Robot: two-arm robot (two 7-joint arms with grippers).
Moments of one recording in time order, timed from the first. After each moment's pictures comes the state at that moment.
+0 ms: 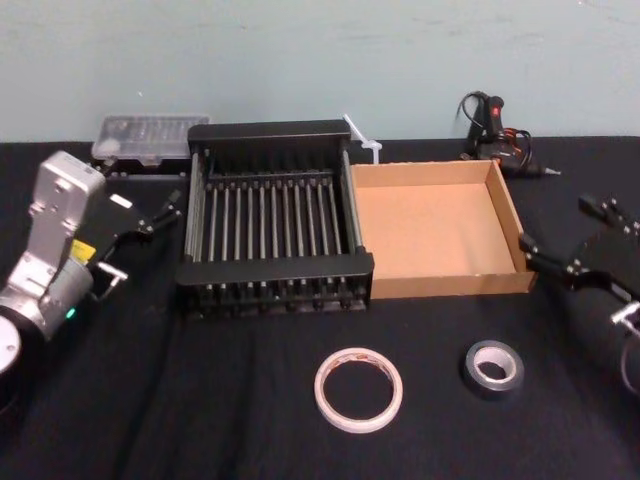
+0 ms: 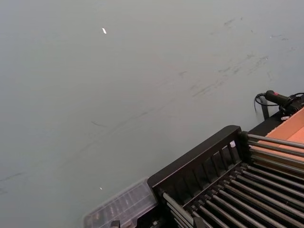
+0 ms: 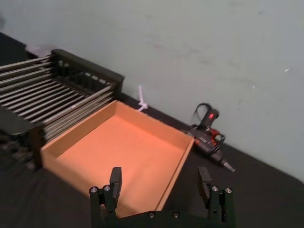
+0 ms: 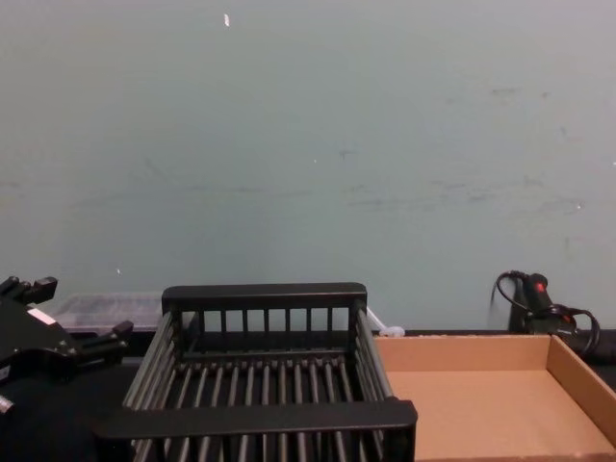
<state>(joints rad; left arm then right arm) -0.20 0.60 0.45 -1.41 -0.25 -0.12 0.03 -0.07 0.76 -0.26 -1.76 0.42 0.08 0.15</state>
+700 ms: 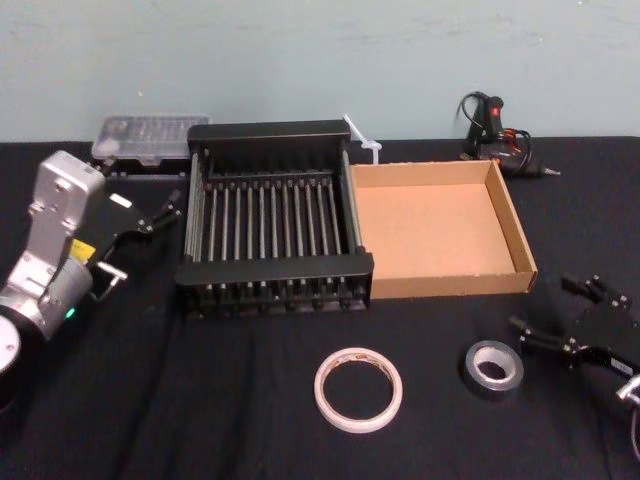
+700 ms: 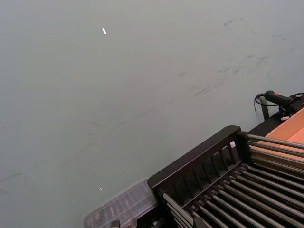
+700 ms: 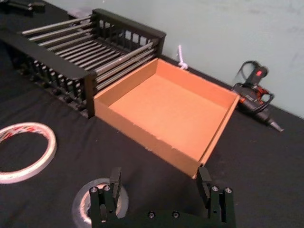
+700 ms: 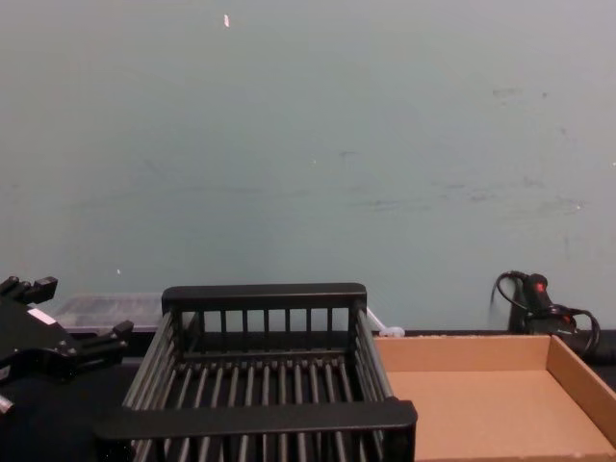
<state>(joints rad) -0.20 0.60 0.45 -1.41 -0.25 -0.12 0.03 -0.22 0.80 -0.21 -1.83 0.44 0.14 0.26</state>
